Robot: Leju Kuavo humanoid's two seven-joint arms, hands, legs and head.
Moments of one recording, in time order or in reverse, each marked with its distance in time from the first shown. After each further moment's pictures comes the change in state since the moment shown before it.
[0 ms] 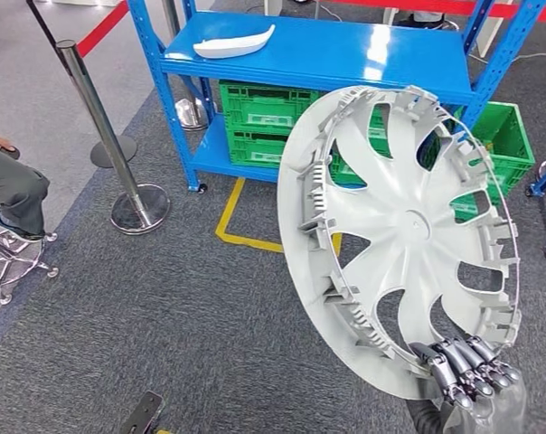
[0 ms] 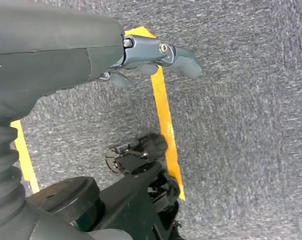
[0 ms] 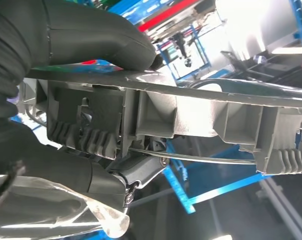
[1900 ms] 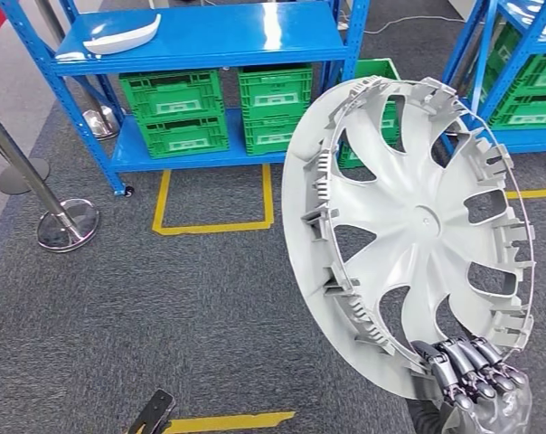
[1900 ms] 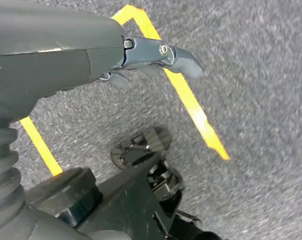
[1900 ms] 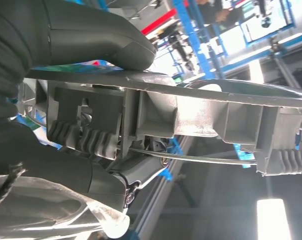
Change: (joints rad) left arm -0.016 -0.021 -0.001 -0.006 -0.059 0.004 0.023; right arm -0.045 -0.159 0.134 -0.044 0.185 0.000 0.307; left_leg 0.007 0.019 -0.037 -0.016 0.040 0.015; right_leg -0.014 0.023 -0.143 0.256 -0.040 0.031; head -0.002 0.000
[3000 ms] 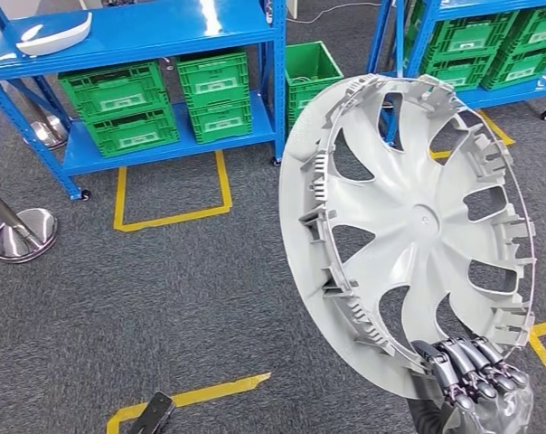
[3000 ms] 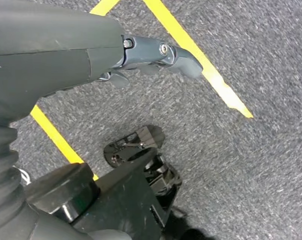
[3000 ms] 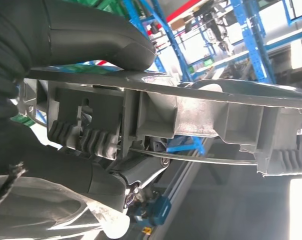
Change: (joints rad) left arm 0.010 0.003 0.000 -0.001 0.004 -0.015 -0.028; right arm -0.006 -0.001 0.001 -0.004 0.001 0.000 0.000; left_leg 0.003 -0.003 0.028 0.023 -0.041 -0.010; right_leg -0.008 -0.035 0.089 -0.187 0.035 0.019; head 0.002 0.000
